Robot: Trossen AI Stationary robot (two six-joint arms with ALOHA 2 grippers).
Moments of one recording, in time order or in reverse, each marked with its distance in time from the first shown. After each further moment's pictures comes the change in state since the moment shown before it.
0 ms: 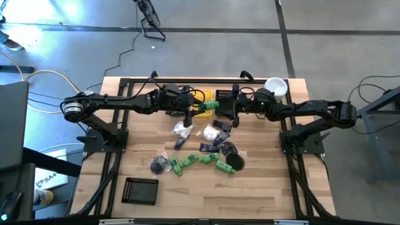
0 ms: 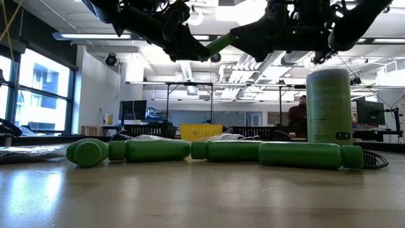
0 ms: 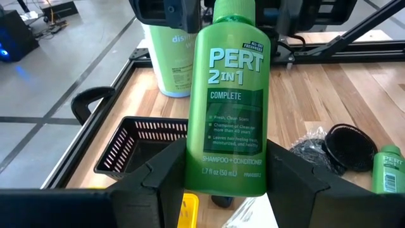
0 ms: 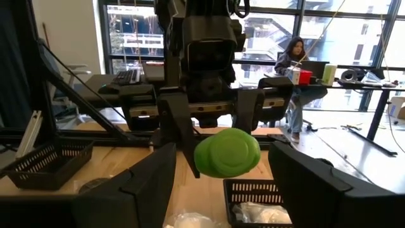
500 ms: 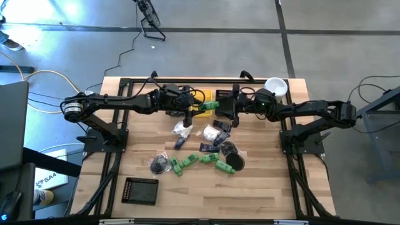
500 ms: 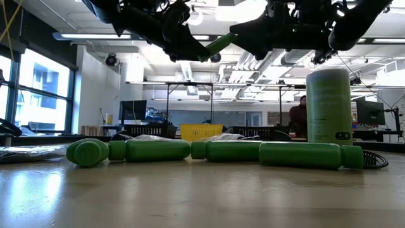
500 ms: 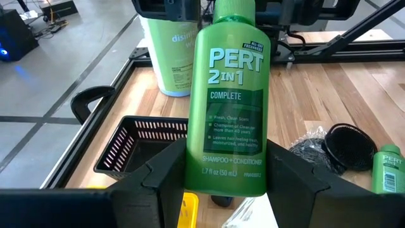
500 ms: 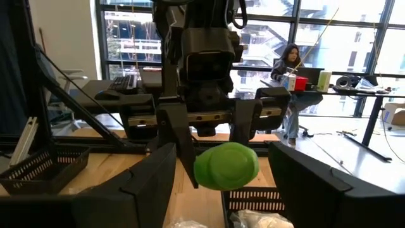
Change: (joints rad) left arm 0.000 0.000 0.000 -0.002 0.000 0.000; right arm 0.012 0.000 0.000 0.027 0.028 0.000
